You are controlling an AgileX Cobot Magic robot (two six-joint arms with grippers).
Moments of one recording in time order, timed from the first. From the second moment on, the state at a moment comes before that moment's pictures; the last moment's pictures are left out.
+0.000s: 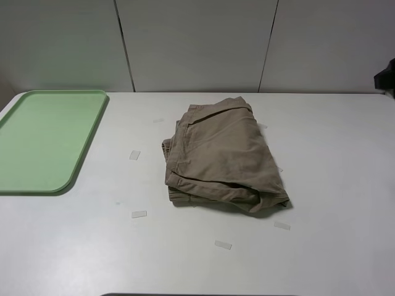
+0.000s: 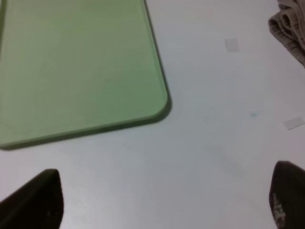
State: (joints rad) left arm -0.23 -0.01 -0.49 0.16 1.06 -0.05; right arm -0.09 1.09 -0.75 -0.04 0.33 -0.23
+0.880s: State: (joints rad) left arm -0.23 -0.01 -0.49 0.16 1.06 -0.05; right arm -0.07 0.22 -0.67 0.08 0.73 -0.21
